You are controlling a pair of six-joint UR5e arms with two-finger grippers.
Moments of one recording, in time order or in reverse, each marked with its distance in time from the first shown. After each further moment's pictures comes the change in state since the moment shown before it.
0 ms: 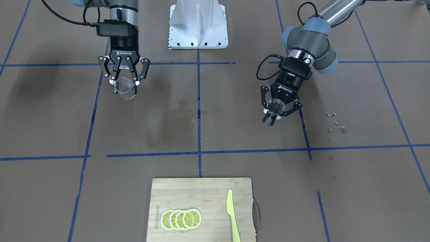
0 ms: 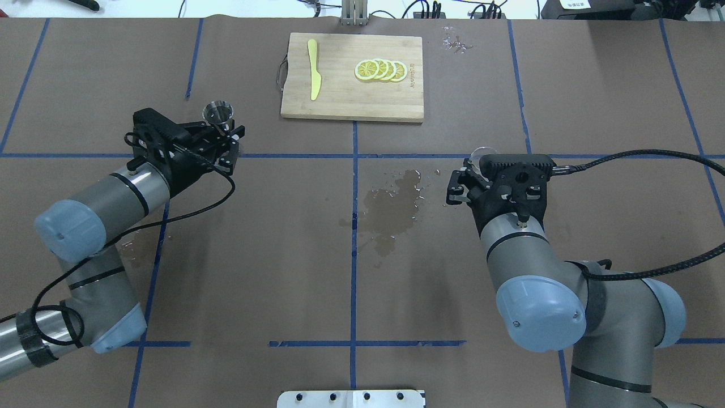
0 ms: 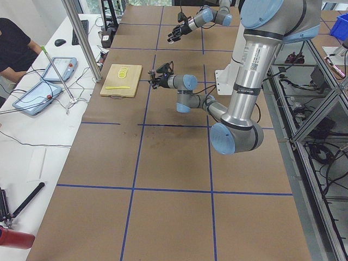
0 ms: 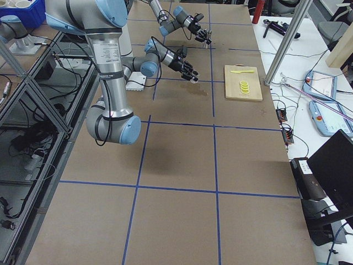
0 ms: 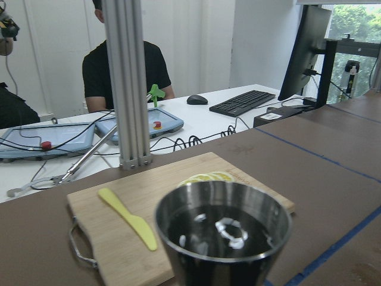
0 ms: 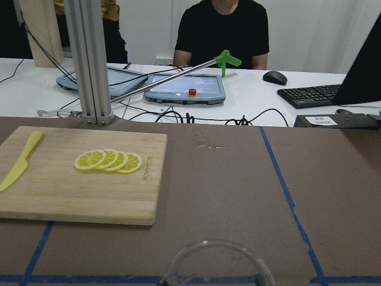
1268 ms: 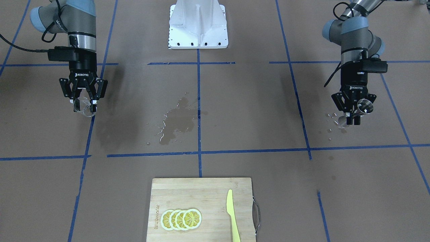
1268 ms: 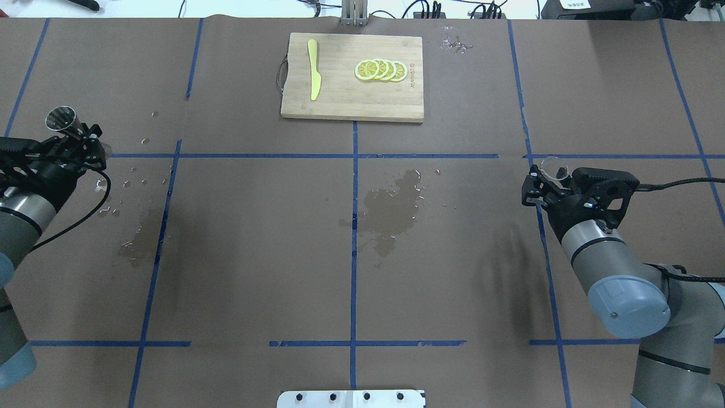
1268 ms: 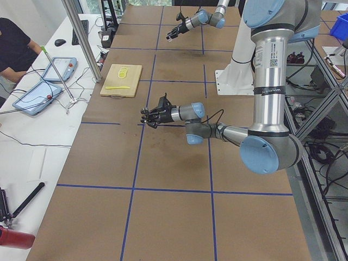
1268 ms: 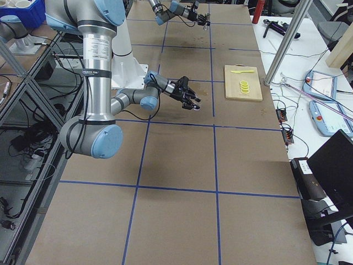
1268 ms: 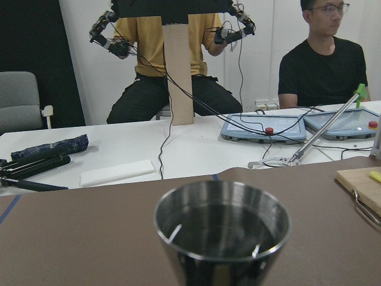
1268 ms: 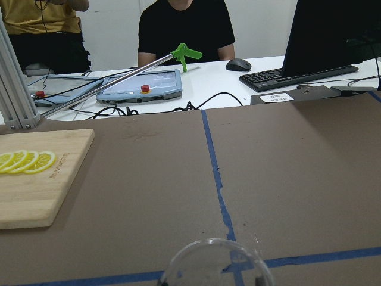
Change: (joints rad) left arm 0.049 0.311 -0.031 0.004 0.409 -0.393; right arm 0.061 -0.289 -0.160 0.540 0.018 -0.009
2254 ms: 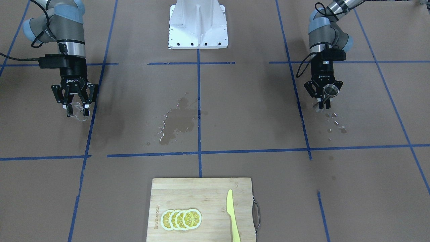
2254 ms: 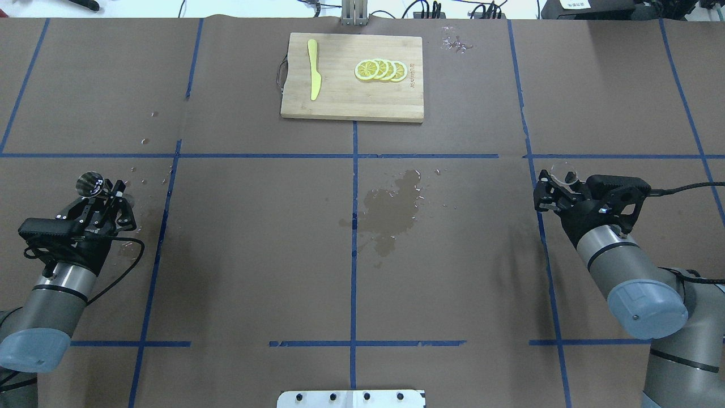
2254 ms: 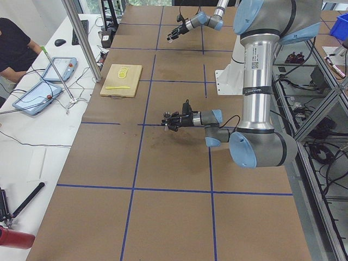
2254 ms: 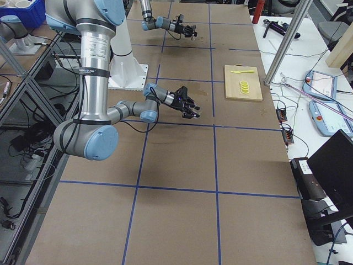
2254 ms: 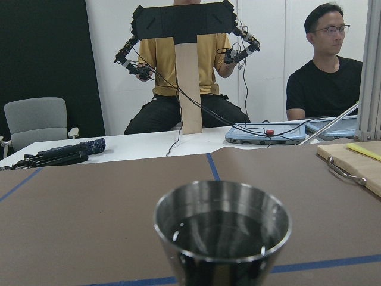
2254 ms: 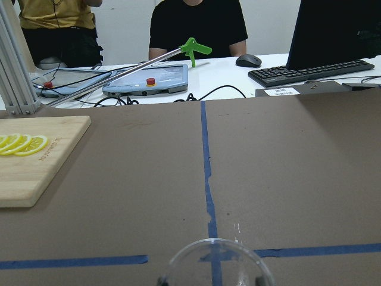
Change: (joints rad) left arm 0.298 -0.006 0.081 0.018 0.352 -0.063; right arm 0.009 -0.048 -0.111 0.238 0.016 -0.093
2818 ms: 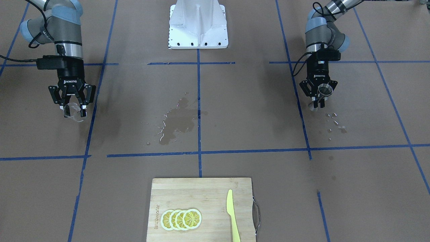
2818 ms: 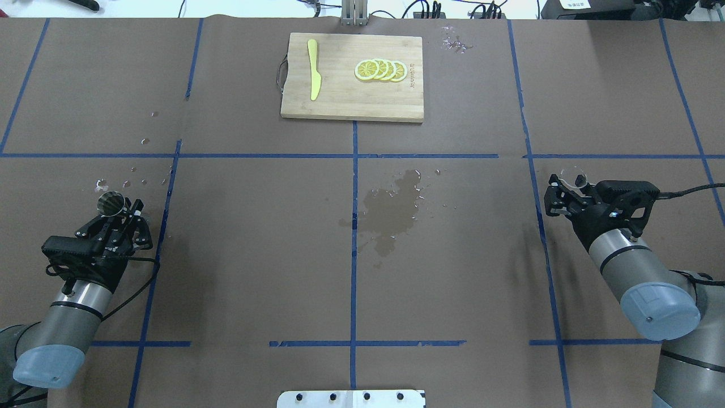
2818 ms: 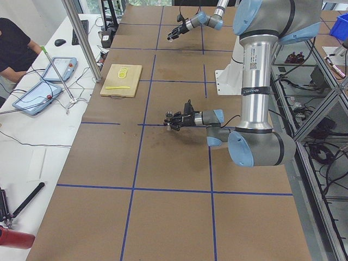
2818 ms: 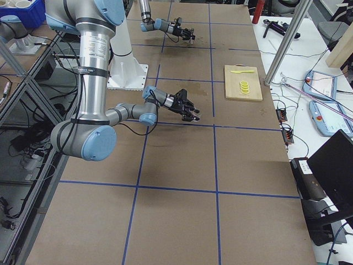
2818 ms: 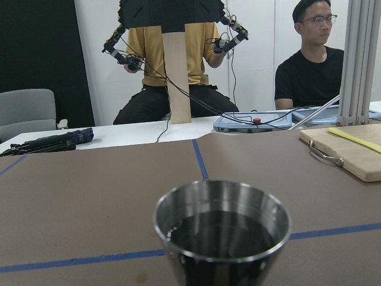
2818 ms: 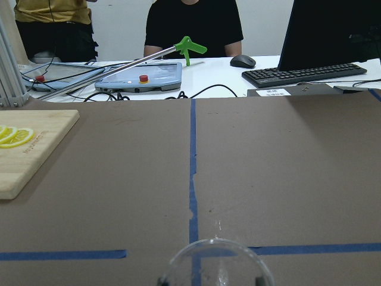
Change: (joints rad) left arm 0.033 -0.019 0.019 0.001 -0.001 -0.001; right arm 0.001 -0.024 -0.007 0.010 -0.004 -0.012
